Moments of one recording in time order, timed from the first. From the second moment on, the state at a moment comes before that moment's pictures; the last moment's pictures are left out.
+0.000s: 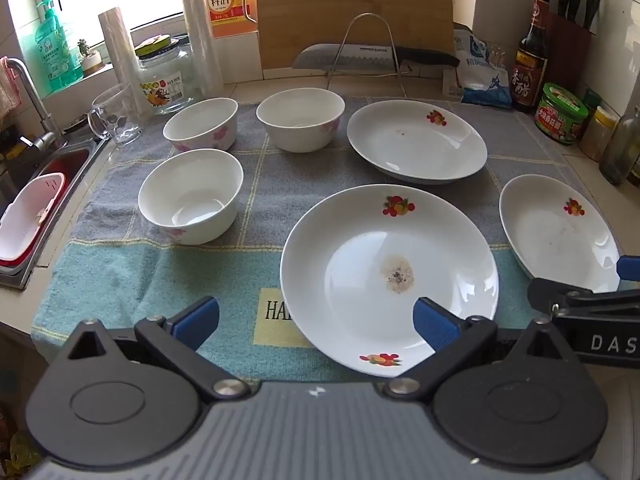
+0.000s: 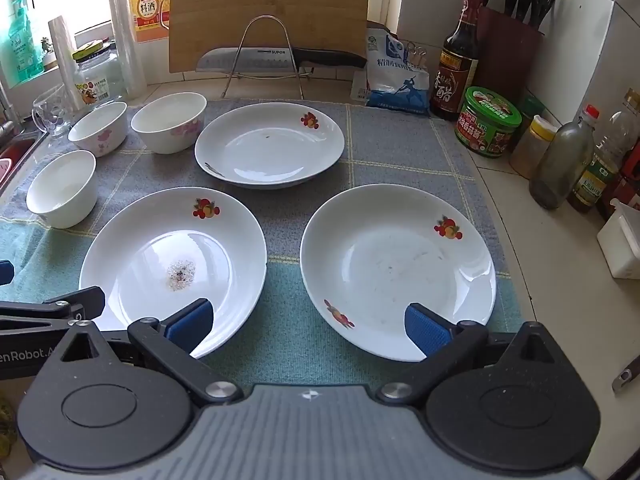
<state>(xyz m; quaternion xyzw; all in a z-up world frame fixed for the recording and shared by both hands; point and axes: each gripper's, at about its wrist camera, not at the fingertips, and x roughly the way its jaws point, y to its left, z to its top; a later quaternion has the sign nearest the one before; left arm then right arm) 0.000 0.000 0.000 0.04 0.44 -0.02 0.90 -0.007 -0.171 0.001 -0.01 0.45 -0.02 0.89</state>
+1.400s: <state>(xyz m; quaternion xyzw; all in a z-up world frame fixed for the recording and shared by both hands) 0.002 -0.001 0.006 0.05 0.43 -0.02 0.90 -0.007 -0.171 0.005 -0.02 0.44 -0.02 0.90</state>
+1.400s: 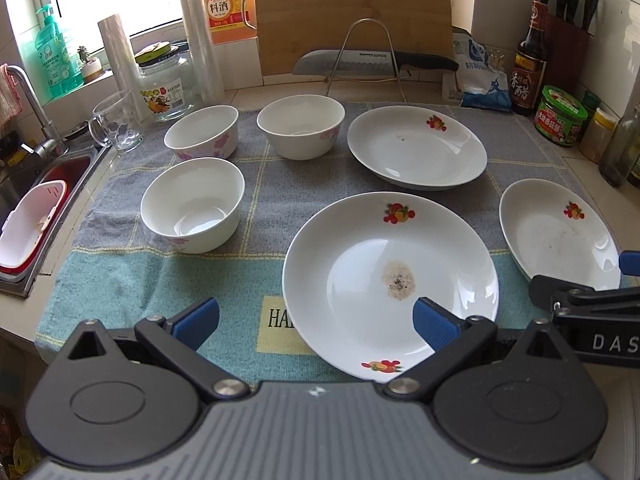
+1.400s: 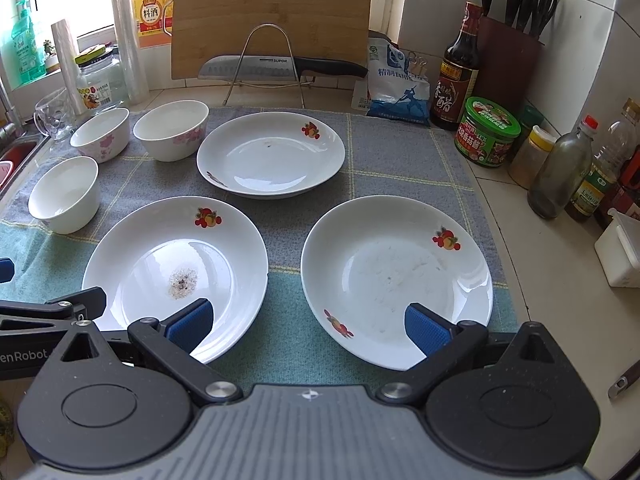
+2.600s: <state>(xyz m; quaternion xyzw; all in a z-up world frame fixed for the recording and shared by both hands) -0.003 -0.003 0.008 0.05 0.42 -0.02 0.90 -0.010 -0.173 0.008 -0.03 0.43 -0.02 0.90</state>
